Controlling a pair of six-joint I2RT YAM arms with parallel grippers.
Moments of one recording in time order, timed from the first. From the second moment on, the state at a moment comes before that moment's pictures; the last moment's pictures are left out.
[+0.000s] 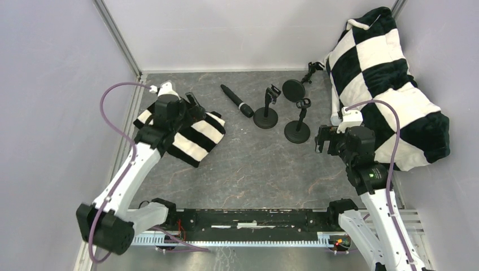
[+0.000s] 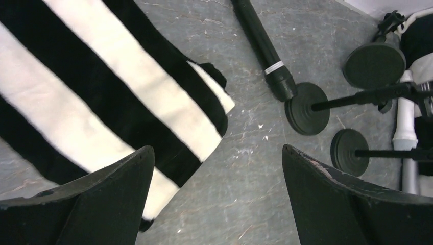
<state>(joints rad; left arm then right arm) -0.30 1.04 0.98 -0.45 -0.18 -0.56 0.16 0.65 0.74 -0.57 0.07 0.09</state>
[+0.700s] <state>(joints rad) -0.53 1.89 1.48 -0.29 -0.35 -0.75 0.16 0.58 0.72 -0.61 0.03 0.10</state>
